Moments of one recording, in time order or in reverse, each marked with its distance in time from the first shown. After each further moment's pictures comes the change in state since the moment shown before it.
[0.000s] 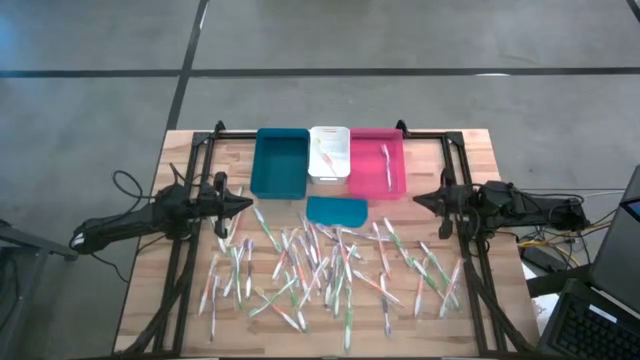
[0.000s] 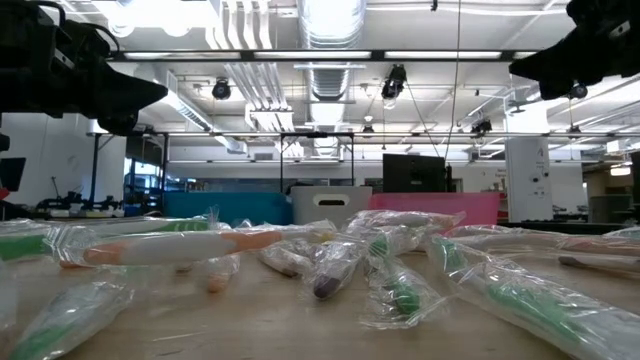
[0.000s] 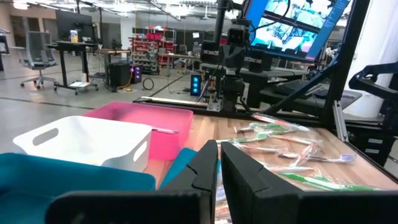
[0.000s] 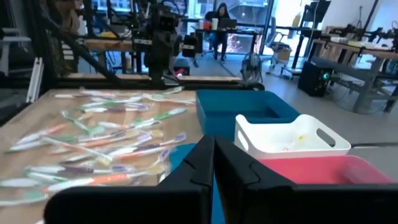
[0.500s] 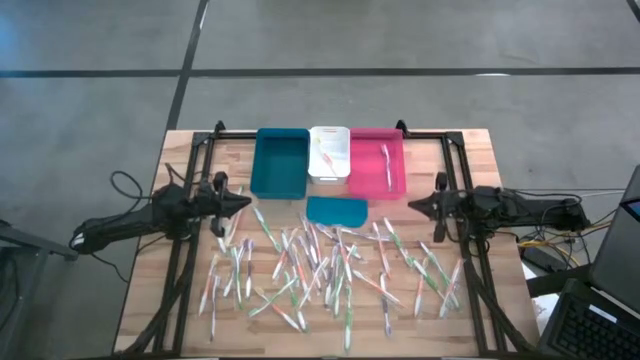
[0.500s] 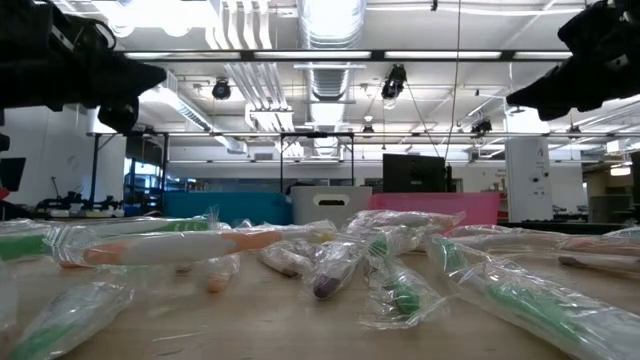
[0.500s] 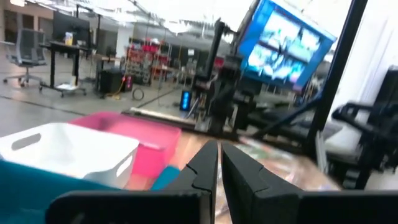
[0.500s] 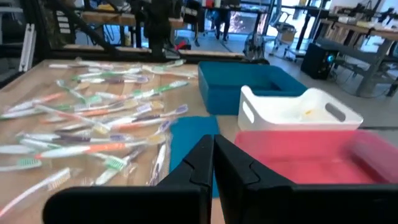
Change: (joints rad) left arm 0.000 0.000 0.000 0.093 0.008 -0.133; right arm 0.000 0.012 -0.078 -0.001 0.000 0.007
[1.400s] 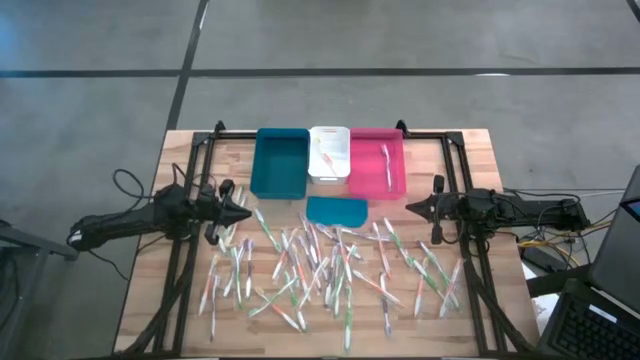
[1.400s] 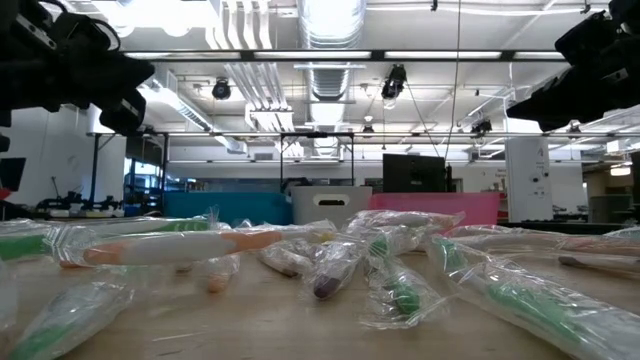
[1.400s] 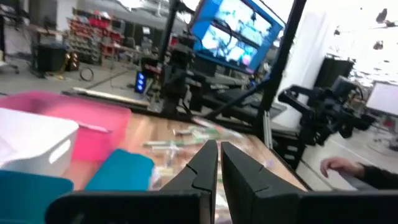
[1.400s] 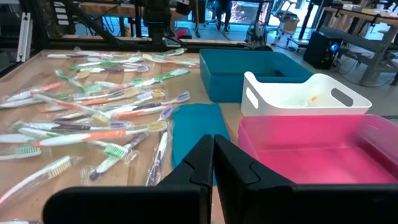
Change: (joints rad) left arm -0.035 0.078 0.000 0.015 0.185 -0.048; right arm 0.000 0.001 -0.035 0.001 -0.001 0.022
